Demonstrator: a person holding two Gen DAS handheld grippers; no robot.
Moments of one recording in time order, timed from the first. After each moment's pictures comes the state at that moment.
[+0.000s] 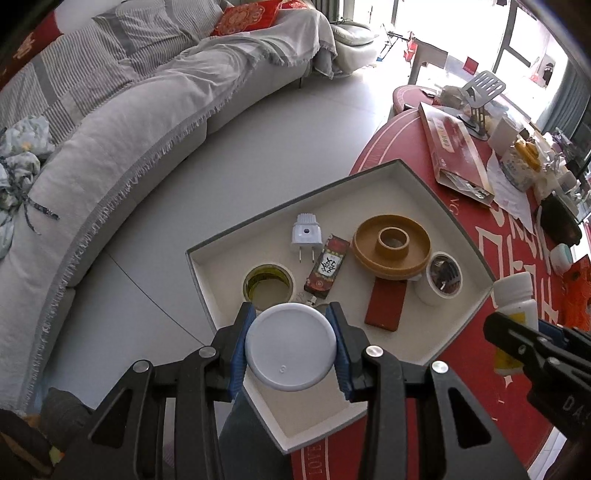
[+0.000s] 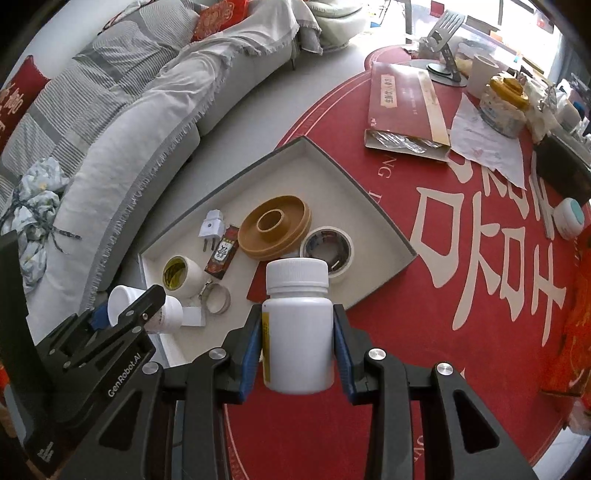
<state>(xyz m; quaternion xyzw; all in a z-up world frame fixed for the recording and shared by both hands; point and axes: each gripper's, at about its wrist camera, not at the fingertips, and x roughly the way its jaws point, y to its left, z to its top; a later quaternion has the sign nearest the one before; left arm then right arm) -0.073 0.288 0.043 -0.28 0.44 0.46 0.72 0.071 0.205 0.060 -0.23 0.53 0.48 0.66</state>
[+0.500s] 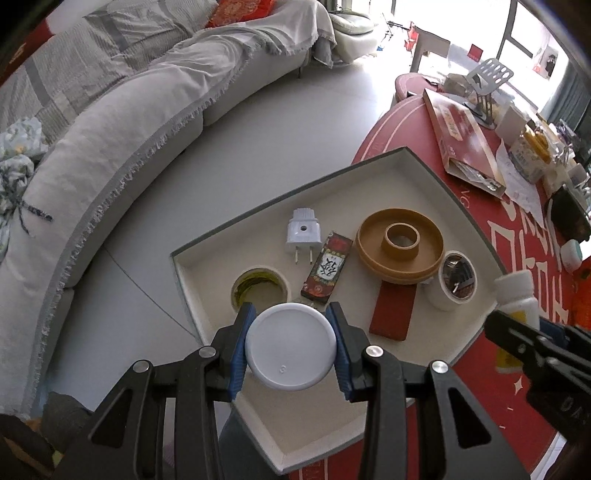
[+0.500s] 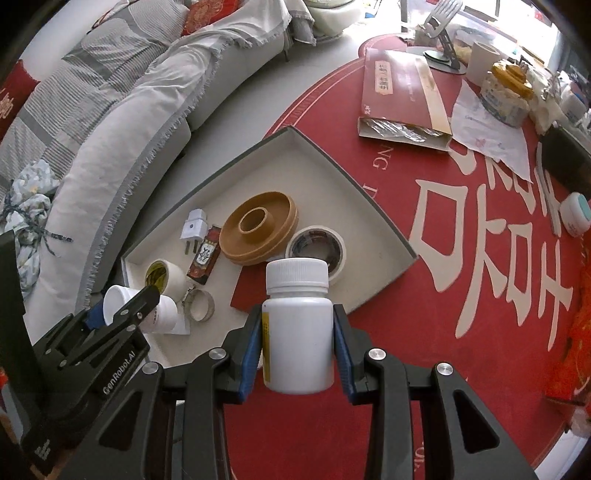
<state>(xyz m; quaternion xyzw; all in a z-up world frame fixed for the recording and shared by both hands) -0.057 0.303 0.023 -0.28 0.46 0.45 0.71 0.086 0.220 0.038 -0.23 0.54 0.47 0.66</state>
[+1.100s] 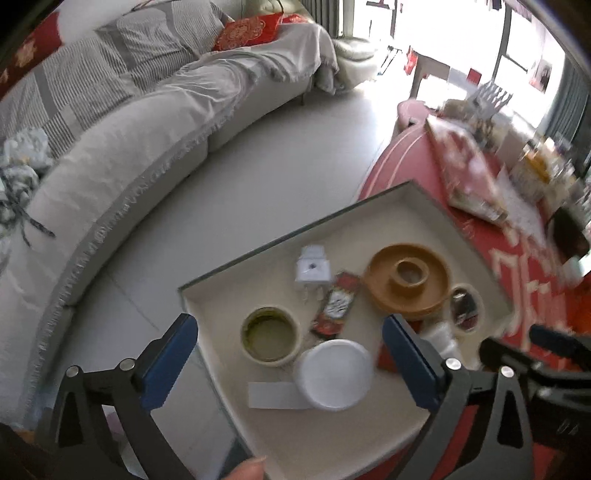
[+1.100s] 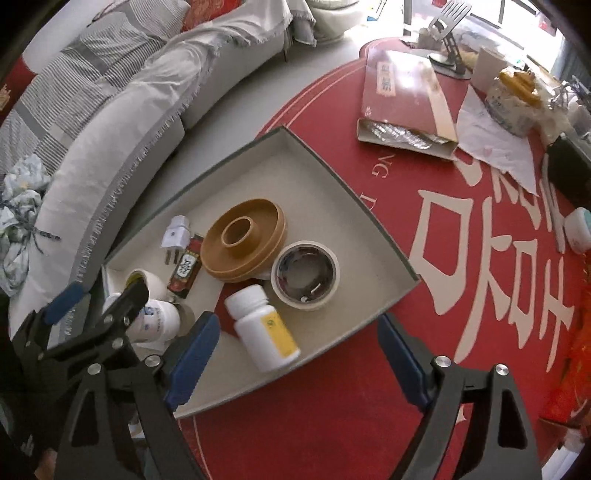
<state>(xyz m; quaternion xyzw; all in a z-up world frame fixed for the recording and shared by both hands) -0.068 0.313 0.030 -0.27 0.41 0.46 0.74 0.093 0.228 0.028 -0.24 0.53 0.47 0.66</state>
